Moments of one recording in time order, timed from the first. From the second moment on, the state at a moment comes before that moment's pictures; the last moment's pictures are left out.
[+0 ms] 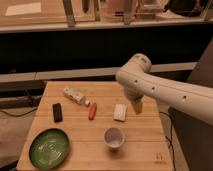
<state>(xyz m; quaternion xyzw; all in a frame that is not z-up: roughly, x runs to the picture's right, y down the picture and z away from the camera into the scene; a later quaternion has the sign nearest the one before) 0.127 0.066 0.710 -0.25 0.02 -0.20 0.95</state>
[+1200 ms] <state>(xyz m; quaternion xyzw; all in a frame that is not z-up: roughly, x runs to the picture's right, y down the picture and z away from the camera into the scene) 0.038 0.058 0.731 -0.21 -0.02 -0.37 0.91</state>
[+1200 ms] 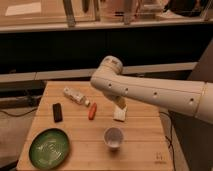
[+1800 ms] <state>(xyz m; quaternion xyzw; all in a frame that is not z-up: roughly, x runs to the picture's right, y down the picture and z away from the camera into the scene) 0.016 0.074 0.756 -0.19 -0.06 -0.38 0.90</state>
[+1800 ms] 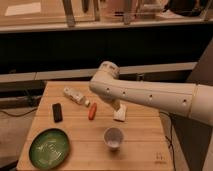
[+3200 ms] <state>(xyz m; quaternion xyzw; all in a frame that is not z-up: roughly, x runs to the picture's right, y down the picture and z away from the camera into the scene) -0.022 0.111 0.827 -0.18 -0.12 -0.43 0.87</state>
